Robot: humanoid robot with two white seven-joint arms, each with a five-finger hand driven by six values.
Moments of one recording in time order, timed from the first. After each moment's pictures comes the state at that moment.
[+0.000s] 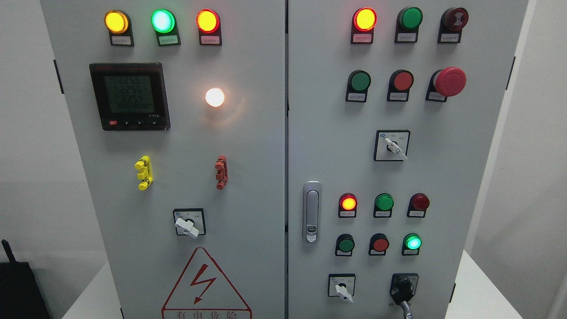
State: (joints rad) left arm 0.05 -0.07 -0.01 -0.11 0.03 -0.03 -0.03; right arm 0.02 0.08 0.17 -1.70 -0.06 -0.19 -0.22
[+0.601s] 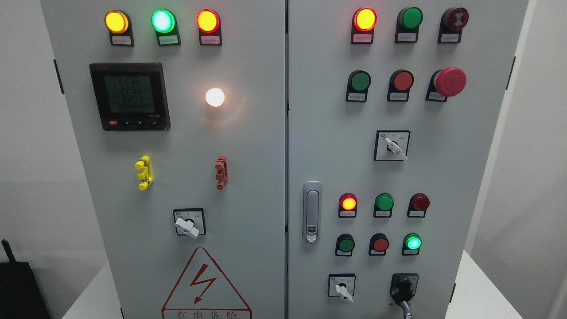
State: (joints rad) left arm 0.05 -0.07 -0.01 -0.11 0.03 -0.03 -0.03; right arm 0.02 0.08 0.17 -1.70 -0.06 -0.19 -0.22
